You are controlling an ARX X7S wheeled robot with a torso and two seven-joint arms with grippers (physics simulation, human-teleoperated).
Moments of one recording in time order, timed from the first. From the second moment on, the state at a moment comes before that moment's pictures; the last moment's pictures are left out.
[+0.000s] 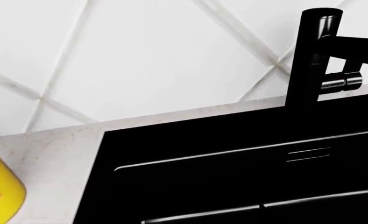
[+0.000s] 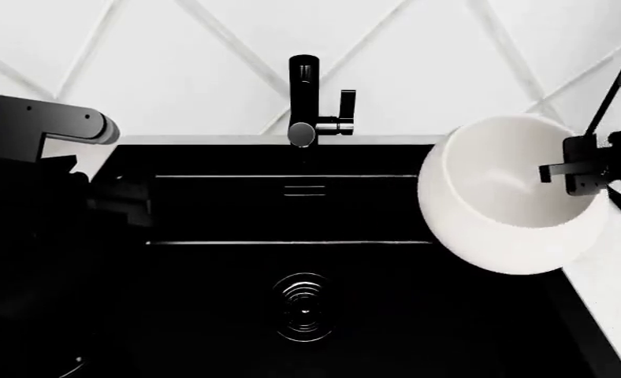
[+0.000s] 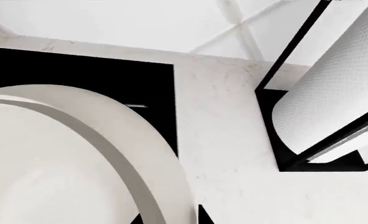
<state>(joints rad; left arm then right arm) -0.88 -0.11 -0.04 0.37 1.14 -1.43 1.30 1.57 0.93 -0.82 0.29 1.49 1.37 0.54</state>
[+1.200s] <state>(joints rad) -0.86 -0.12 -0.04 0.38 1.14 -1.44 1.29 1.36 1.17 -0.73 0.55 1.52 1.13 0.90</state>
